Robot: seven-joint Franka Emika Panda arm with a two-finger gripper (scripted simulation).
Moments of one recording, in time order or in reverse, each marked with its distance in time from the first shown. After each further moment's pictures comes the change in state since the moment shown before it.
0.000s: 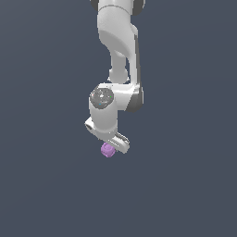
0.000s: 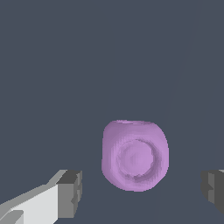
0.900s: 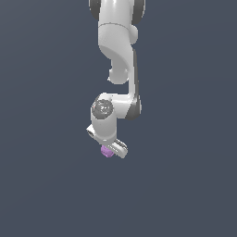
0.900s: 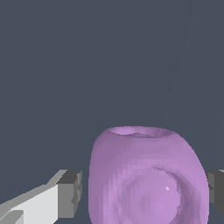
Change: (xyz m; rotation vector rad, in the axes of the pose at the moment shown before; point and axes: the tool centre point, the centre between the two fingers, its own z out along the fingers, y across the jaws) arm 0.002 0.003 0.047 -0.001 -0.001 0.032
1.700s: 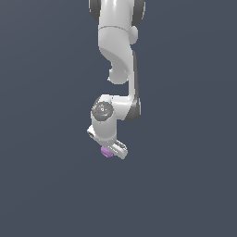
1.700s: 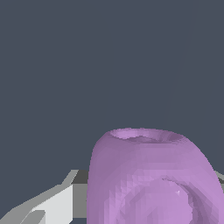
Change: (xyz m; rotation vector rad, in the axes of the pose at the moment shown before) arm 0.001 -0.001 0.007 0.001 0.001 0.001
